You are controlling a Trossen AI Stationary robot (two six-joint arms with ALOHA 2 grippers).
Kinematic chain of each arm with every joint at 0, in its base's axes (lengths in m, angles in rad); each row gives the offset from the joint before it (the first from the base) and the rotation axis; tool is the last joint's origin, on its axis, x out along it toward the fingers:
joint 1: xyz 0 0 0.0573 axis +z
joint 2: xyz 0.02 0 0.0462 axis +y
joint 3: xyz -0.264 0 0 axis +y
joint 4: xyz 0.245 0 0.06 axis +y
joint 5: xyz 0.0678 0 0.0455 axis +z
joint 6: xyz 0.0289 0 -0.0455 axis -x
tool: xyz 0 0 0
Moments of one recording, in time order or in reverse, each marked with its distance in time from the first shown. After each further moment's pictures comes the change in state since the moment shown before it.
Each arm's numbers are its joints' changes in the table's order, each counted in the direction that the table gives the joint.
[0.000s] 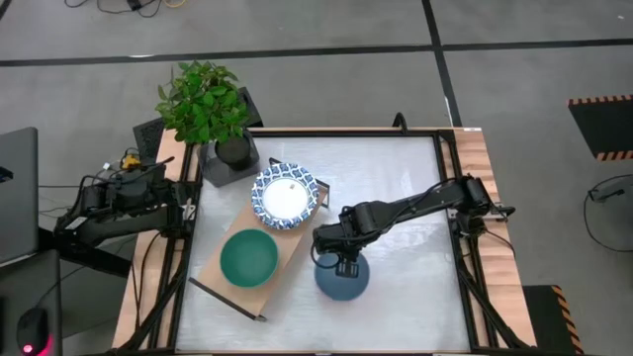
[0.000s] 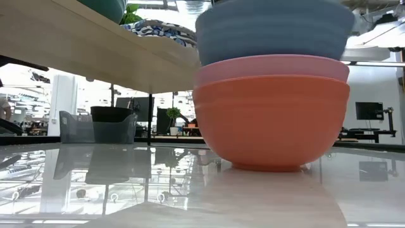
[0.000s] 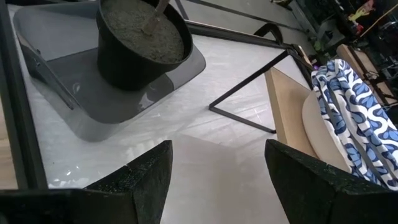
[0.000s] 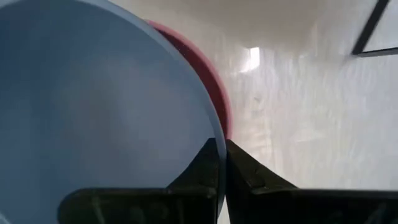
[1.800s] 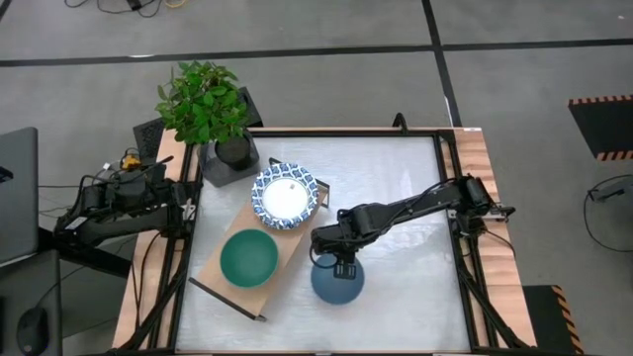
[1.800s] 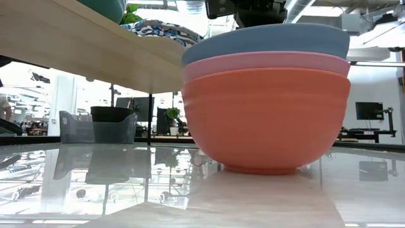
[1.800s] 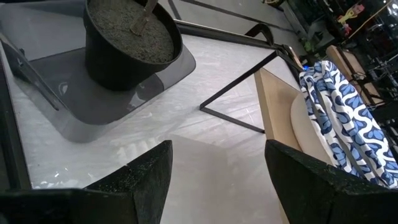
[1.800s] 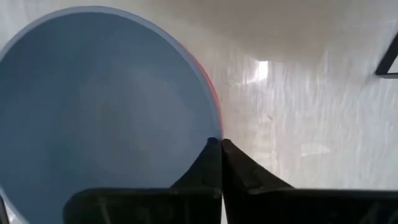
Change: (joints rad) left arm 0.000 0.000 0.000 -0.029 -0.021 0.002; right arm -0.001 0.001 0.070 -0.123 0.029 0.045
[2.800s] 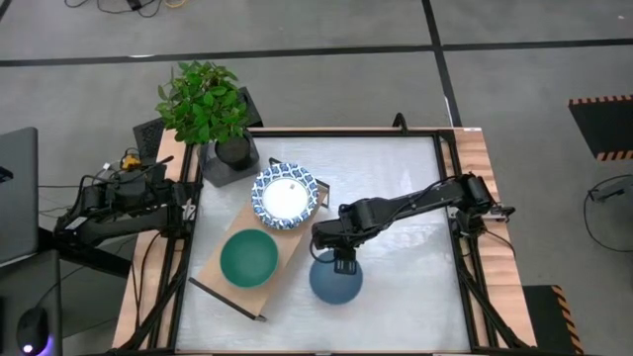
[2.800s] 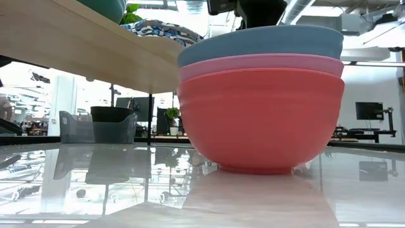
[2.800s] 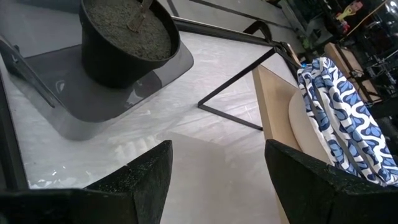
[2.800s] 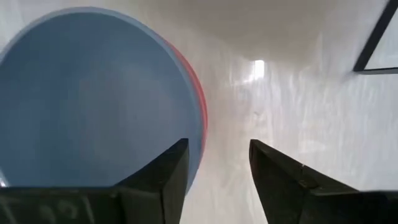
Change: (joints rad) left arm 0.000 0.000 0.000 0.000 -0.013 0.001; right arm -0.018 -0.012 -0.032 0.048 -0.010 0.000
